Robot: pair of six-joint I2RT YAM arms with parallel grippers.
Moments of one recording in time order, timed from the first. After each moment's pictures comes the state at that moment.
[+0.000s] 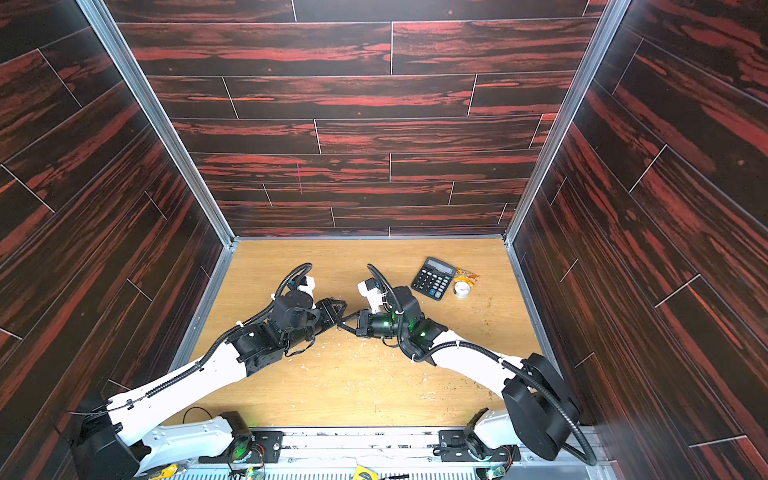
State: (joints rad) left arm -0.77 1.15 0.89 -0.24 -0.14 -1.01; right arm 0.80 1.39 0.83 0.23 -0.58 0.90
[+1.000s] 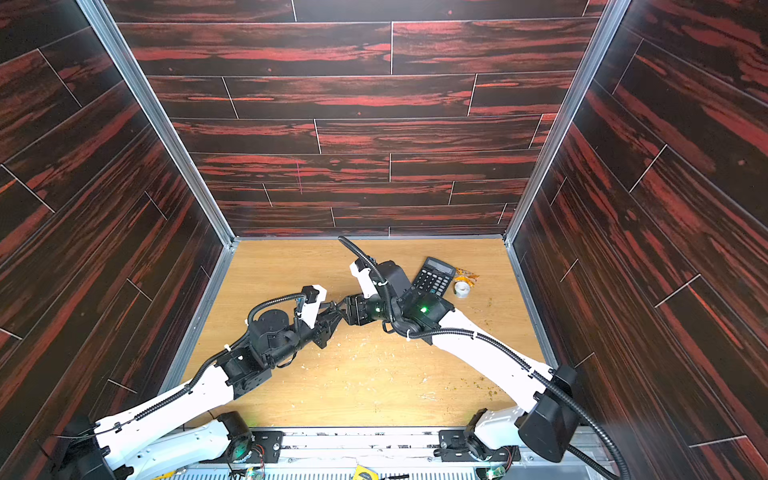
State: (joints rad) left arm -0.75 0.99 0.62 0.17 0.02 -0.10; right arm 0.86 1.40 1.29 -0.49 -0.21 0.48
